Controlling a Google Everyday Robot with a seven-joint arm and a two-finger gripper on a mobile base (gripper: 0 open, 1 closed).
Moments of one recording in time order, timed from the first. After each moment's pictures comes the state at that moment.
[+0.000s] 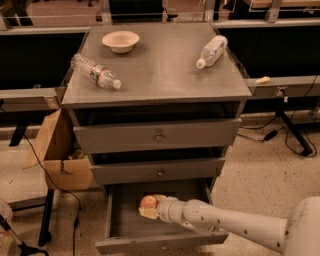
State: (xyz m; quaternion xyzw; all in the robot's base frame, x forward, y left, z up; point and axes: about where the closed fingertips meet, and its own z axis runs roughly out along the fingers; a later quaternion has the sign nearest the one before) arm 0.560 0.035 0.347 -0.33 0.82 0.28 0.39
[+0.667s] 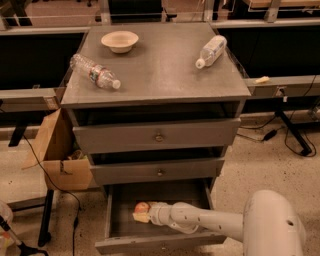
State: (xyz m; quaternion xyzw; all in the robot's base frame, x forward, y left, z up) arm 0.583 0.070 0.234 -0.30 0.84 0.29 0.35
